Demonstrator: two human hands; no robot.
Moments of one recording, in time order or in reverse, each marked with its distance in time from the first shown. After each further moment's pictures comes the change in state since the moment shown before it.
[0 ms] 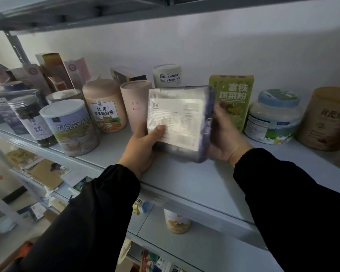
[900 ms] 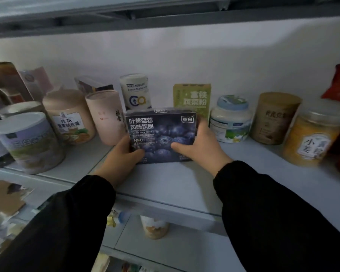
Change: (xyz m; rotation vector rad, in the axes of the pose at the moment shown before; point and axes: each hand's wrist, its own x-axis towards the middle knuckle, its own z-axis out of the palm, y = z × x) left_hand -0.002 -0.006 0.004 0.554 -0.129 0.073; right_hand -0.053 -0.007 -0.014 -1.068 0.517 -0.296
